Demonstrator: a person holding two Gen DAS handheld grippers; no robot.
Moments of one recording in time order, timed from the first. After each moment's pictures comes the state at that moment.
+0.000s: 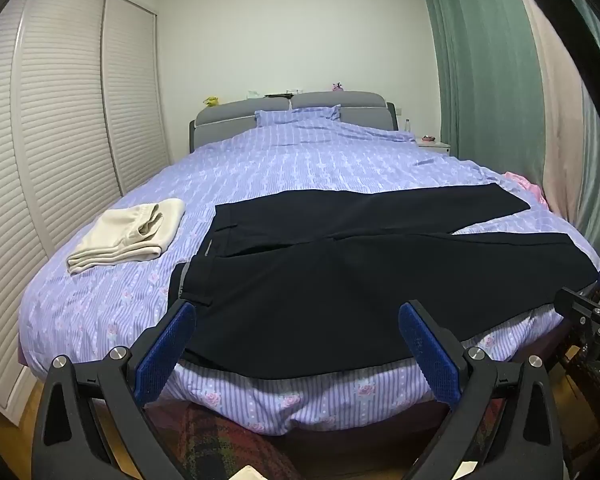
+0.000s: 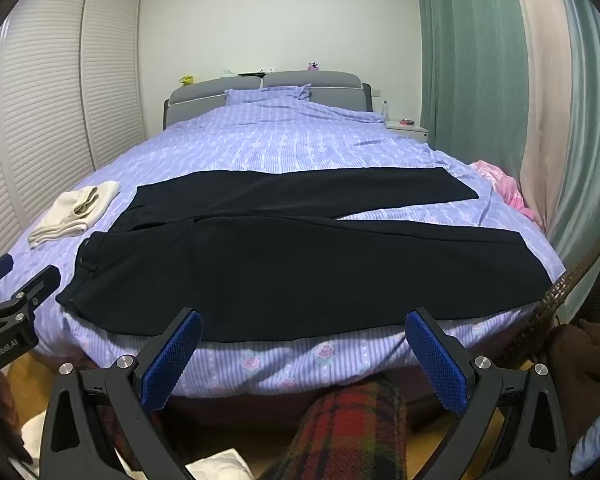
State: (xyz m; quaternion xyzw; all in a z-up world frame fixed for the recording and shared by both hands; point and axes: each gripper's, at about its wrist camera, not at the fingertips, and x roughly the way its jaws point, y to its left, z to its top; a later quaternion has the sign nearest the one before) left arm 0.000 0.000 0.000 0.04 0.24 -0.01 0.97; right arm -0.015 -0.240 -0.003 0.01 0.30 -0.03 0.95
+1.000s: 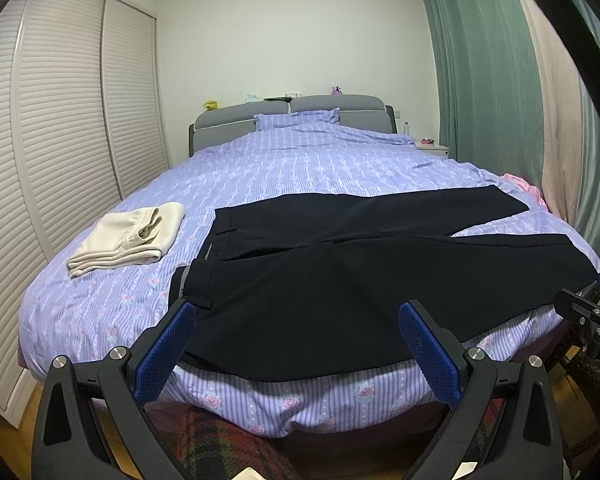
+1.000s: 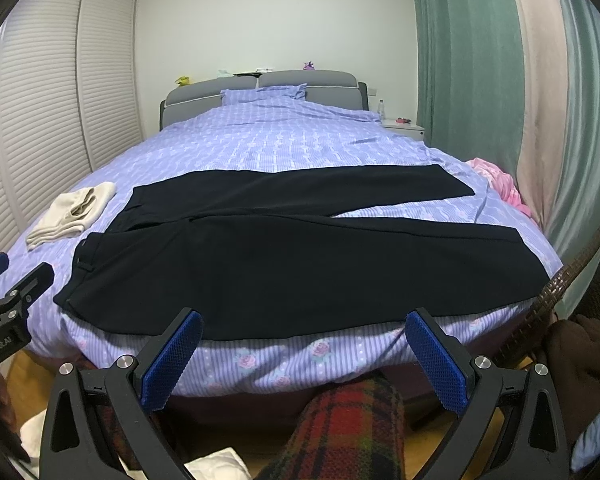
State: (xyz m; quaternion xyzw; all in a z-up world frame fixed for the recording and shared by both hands) left arm -0.002 -0.002 0.002 0.05 0.24 -0.01 0.97; right arm -0.017 -0.245 -0.005 0.02 0.30 -0.03 0.95
